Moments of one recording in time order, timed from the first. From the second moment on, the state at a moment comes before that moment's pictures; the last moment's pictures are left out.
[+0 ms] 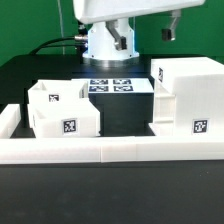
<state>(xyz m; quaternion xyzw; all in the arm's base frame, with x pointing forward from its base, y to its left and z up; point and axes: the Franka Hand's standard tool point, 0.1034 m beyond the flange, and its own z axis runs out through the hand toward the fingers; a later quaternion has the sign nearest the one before) 0.560 0.002 0.143 -0.99 -0.14 -0.01 0.06</state>
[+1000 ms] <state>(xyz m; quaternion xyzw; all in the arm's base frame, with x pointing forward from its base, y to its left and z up) 0.555 -0.060 0.083 -0.98 -0.18 -0.01 0.04</state>
